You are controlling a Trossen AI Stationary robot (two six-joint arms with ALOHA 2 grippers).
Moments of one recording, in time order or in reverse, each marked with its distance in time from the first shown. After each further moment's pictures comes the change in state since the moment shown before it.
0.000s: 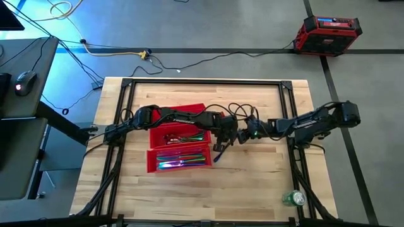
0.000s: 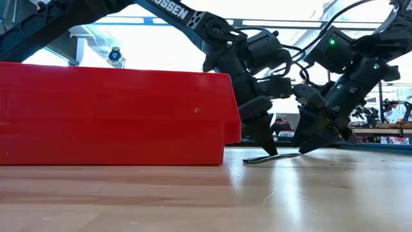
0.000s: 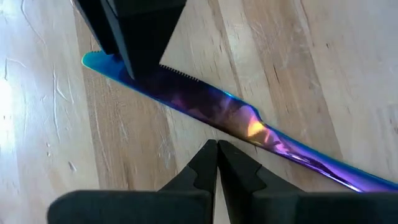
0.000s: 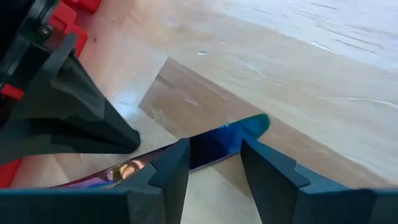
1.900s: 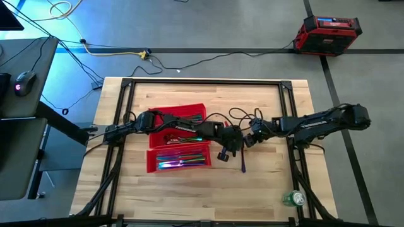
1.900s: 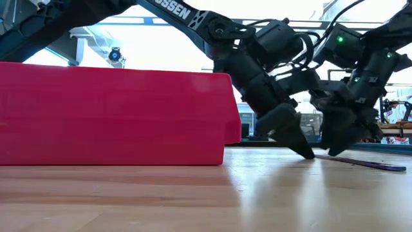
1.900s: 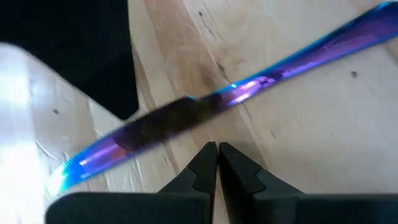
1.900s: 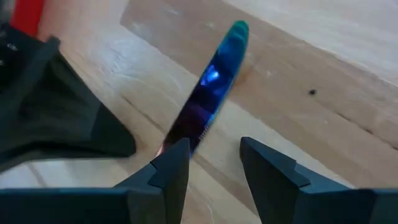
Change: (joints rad) left arm -0.046 0.041 0.005 0.234 -0.085 0.181; right arm 0.020 -0.183 -0.002 -0.316 -0.186 0.042
